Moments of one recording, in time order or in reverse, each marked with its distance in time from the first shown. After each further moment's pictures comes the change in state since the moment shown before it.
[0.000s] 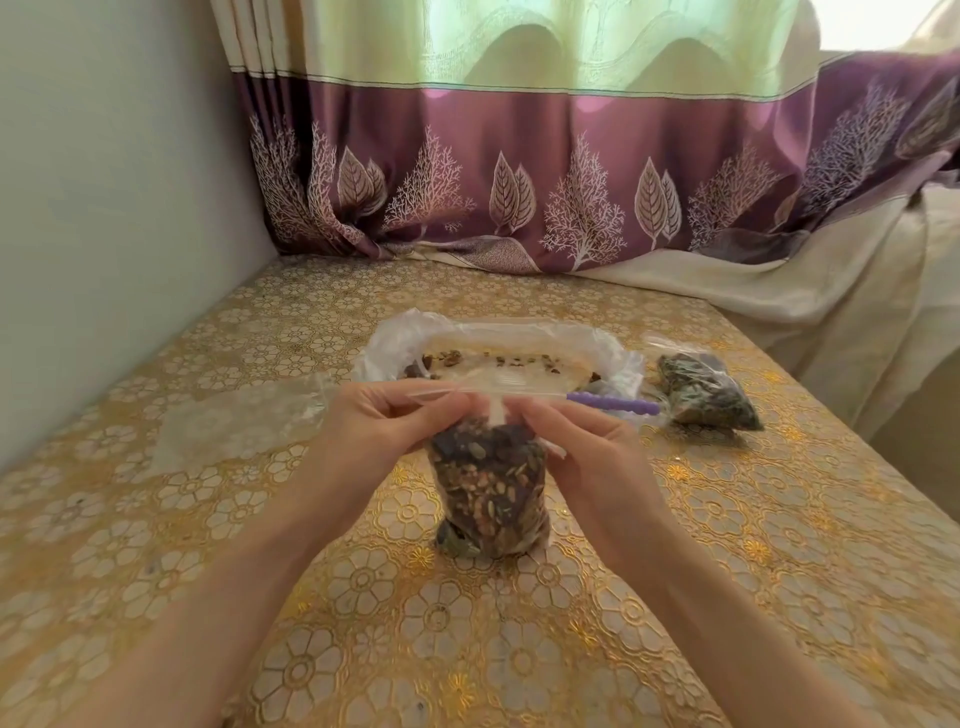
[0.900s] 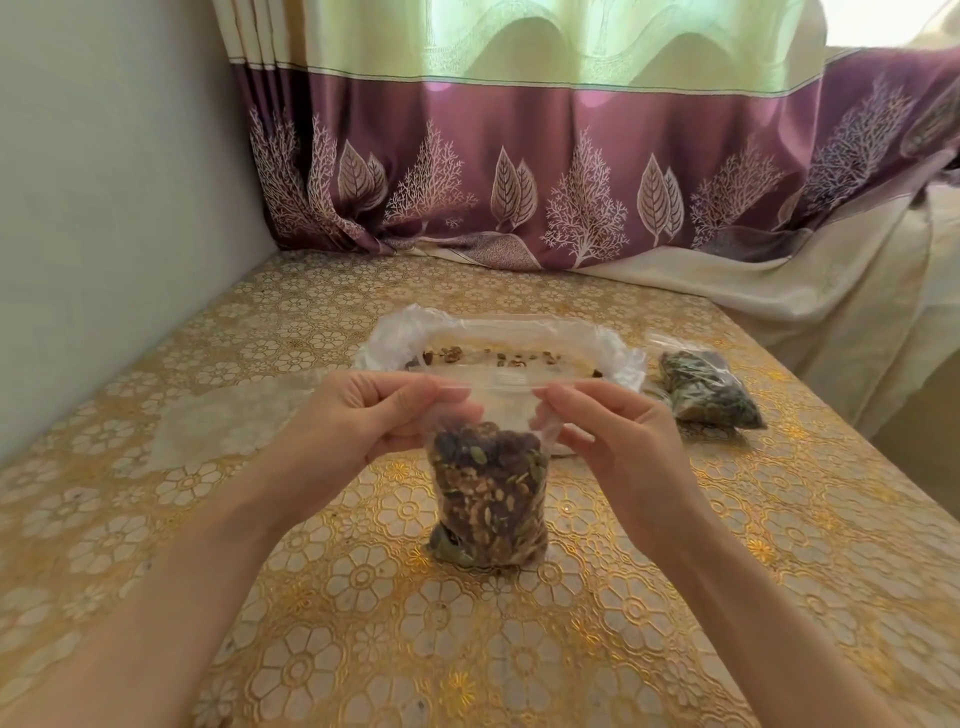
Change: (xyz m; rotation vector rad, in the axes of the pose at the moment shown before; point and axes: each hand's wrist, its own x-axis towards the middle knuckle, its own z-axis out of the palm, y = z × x) left_hand 0.002 0.010 -0.019 -0.082 -0.138 -0.074; right_hand 0.000 -0.015 -0.011 -0.085 0.020 -0.094
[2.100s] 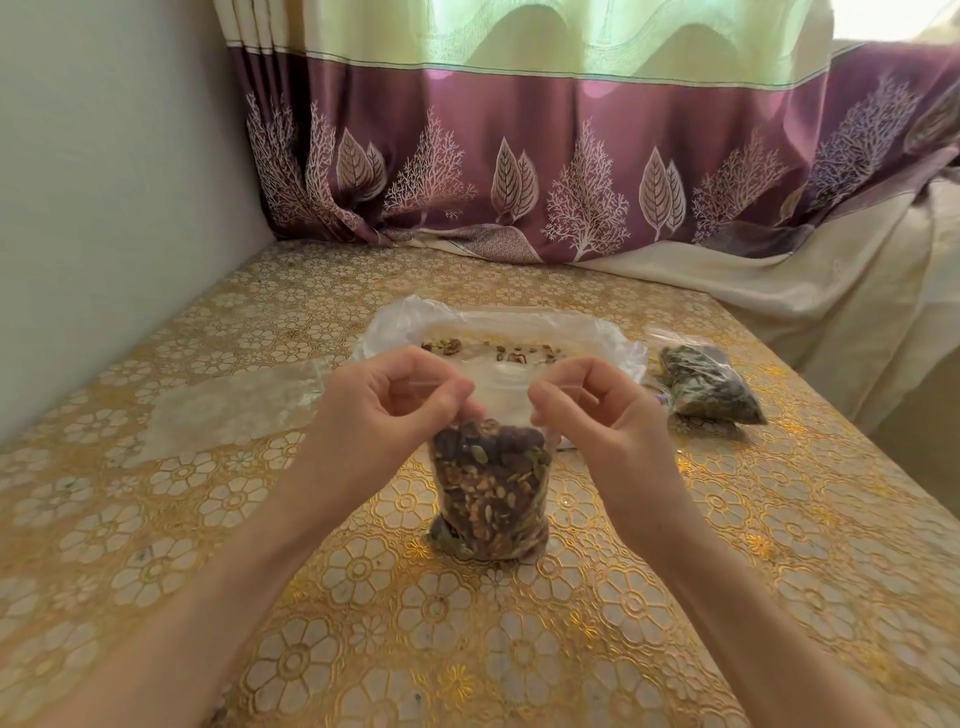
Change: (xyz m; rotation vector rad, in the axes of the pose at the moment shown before) left_hand -0.002 -0.006 0.024 0.312 0.197 0.314; right_hand -0.001 0.006 0.008 -0.226 0.000 -0.196
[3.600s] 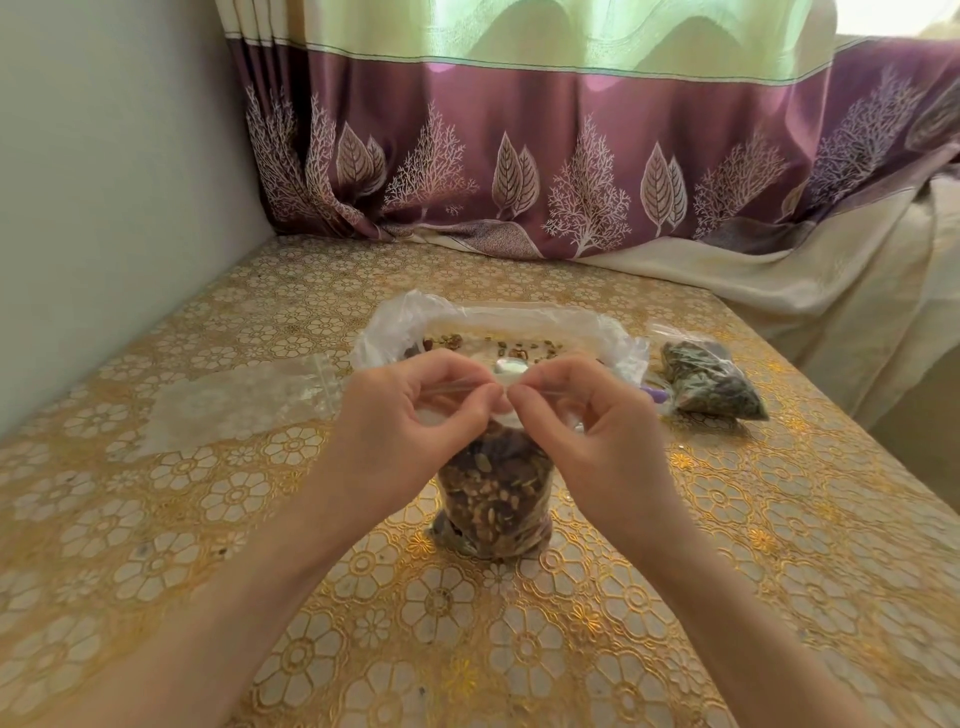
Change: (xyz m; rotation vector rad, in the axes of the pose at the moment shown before) left_hand -0.005 0.015 0.012 0.207 0.003 0.132; right_hand -0.005 -0.013 0.016 -0.279 0.020 -0.200
